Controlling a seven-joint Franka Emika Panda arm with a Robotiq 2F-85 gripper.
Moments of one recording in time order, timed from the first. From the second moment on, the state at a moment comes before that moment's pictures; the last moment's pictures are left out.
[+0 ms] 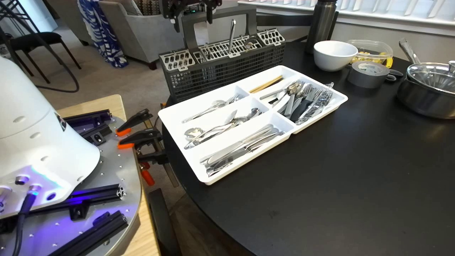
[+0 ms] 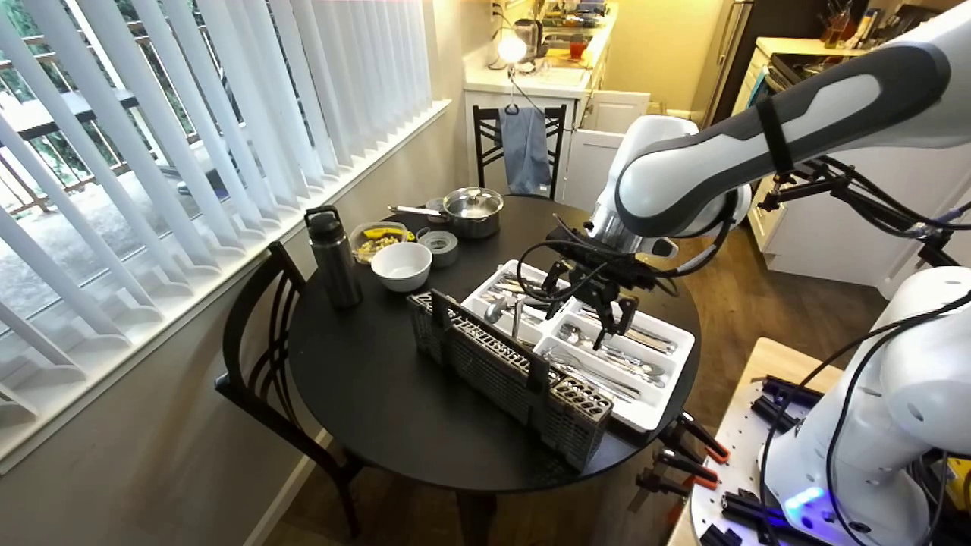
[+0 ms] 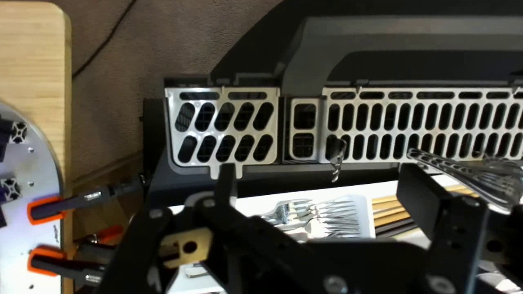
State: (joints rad) arm 0.02 -0.36 0.16 -2.71 0.63 2.38 1.31
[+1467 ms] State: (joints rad) arm 0.08 -0.12 0.19 -2.63 0.40 2.57 1.73
